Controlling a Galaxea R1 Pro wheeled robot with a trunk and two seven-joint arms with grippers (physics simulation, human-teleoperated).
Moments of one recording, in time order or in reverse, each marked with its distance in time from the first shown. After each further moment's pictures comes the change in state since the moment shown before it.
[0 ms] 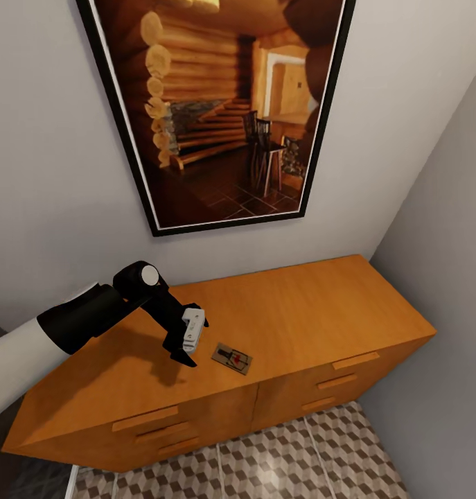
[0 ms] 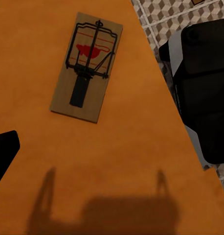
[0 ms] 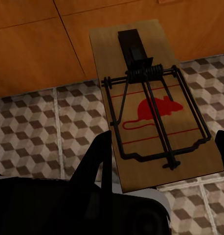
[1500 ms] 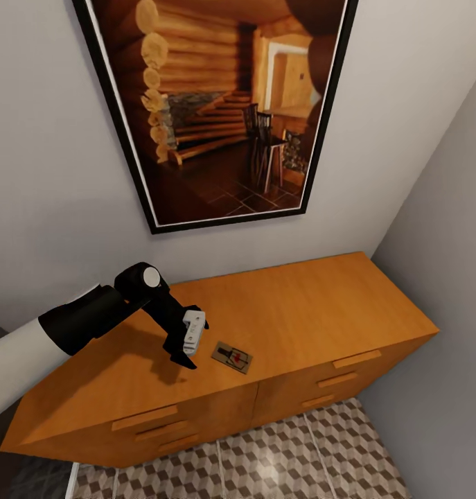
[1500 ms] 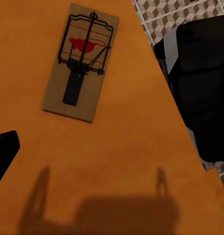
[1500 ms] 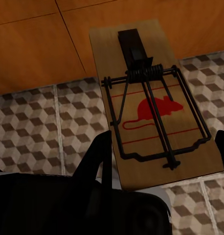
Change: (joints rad) left arm 0.000 -0.002 -0.015 0.001 -0.001 0.001 0.000; right arm 0.000 0.000 0.000 0.000 0.000 -0.005 0.001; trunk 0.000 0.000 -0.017
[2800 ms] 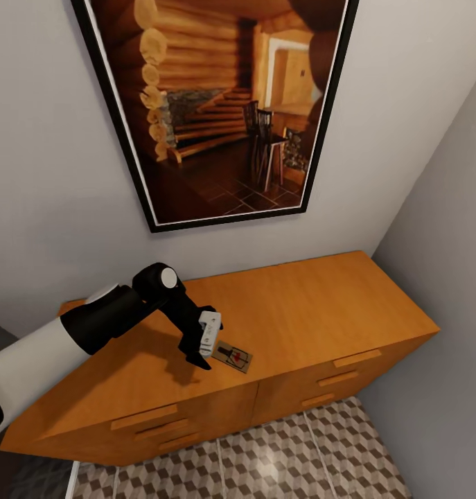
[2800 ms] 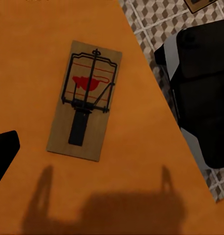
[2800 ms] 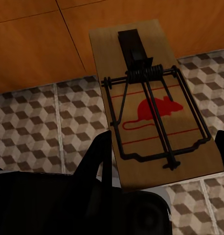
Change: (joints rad) left arm 0.000 -0.090 0.003 0.026 -0.050 0.005 0.000; right arm 0.000 0.000 0.000 0.000 0.000 -0.002 0.000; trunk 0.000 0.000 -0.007
